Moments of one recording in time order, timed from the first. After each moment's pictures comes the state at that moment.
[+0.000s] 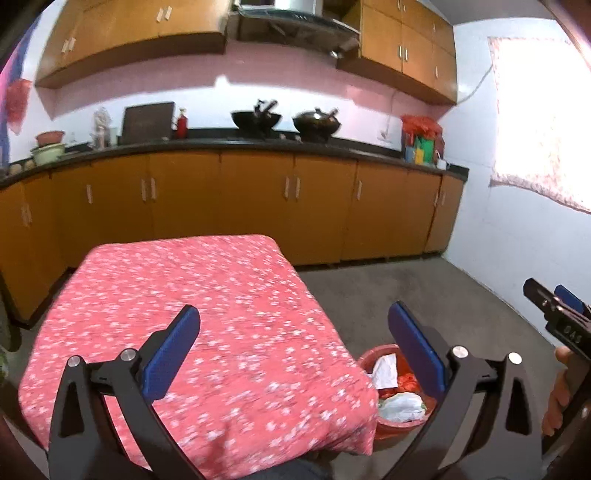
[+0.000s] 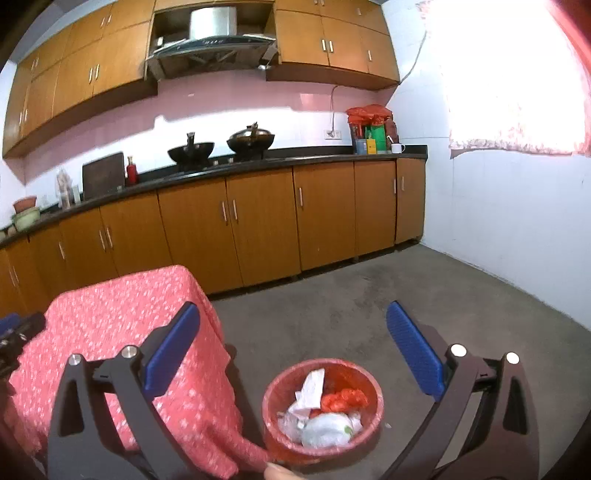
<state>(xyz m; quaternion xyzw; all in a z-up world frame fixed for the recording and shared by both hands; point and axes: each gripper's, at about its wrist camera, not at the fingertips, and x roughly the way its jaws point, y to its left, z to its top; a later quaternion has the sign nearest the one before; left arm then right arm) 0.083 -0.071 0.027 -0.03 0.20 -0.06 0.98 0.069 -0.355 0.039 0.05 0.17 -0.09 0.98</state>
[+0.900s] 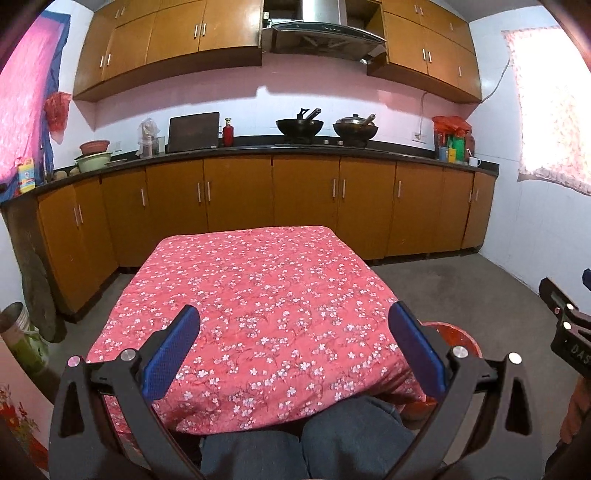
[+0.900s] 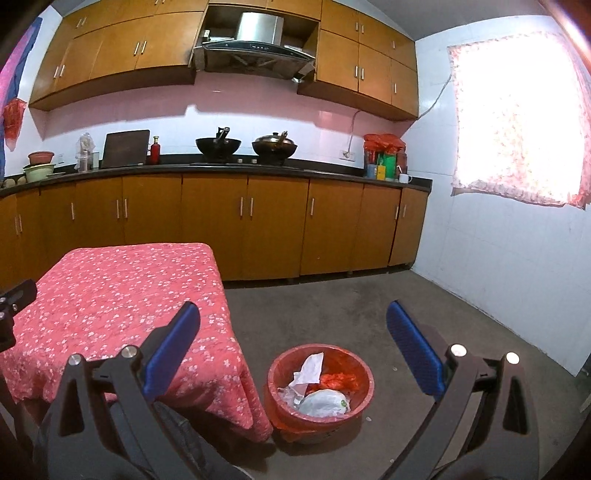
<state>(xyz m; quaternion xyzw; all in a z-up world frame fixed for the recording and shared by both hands) -0.007 -0.007 0.004 0.00 0.19 0.01 0.98 -0.025 -0.254 0.020 -0.03 0.15 -0.10 0.98</state>
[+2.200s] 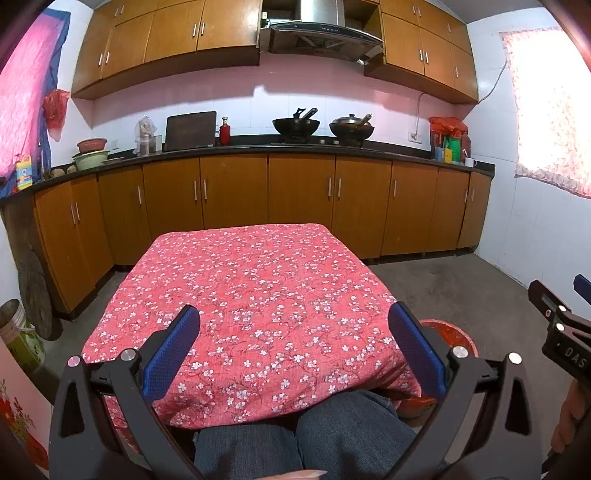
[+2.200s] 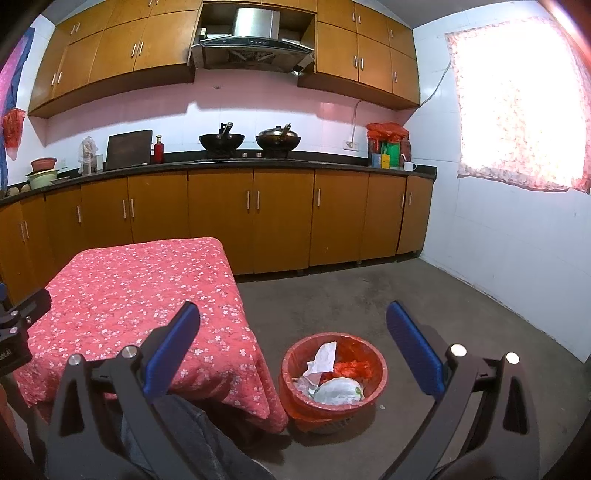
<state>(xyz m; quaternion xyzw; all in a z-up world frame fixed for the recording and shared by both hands) -0.016 -0.013 -0.001 -0.01 0.19 0.01 0.98 -0.030 -0.245 0.014 -0.01 0.16 -0.09 0.98</state>
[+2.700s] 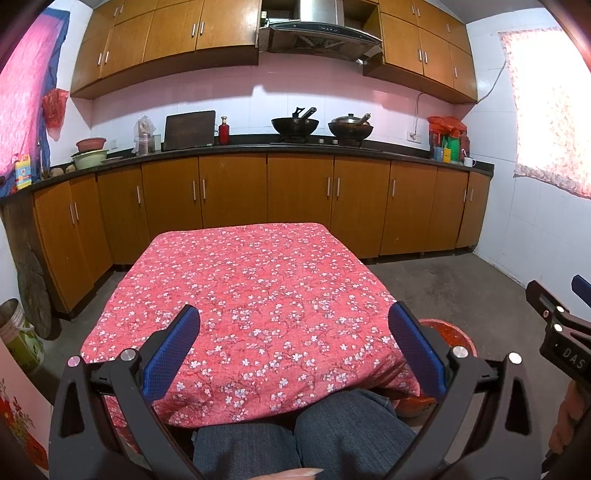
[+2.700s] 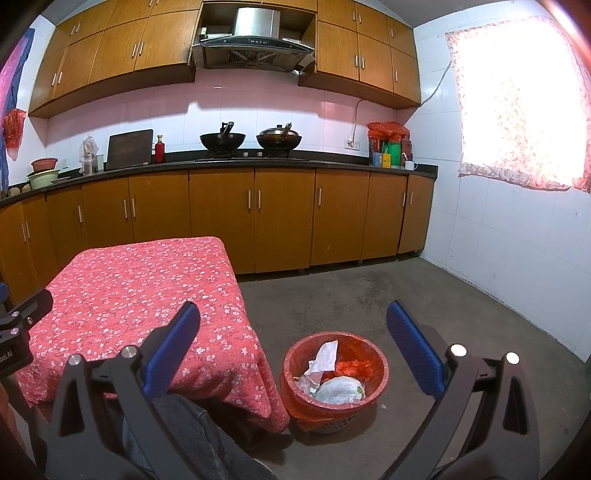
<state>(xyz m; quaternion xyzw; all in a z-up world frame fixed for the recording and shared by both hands) -0.017 -0.012 -0.001 -0.01 0.19 0.01 0.98 -0.031 -0.246 0.013 -0.01 0.17 -0.09 0.98</state>
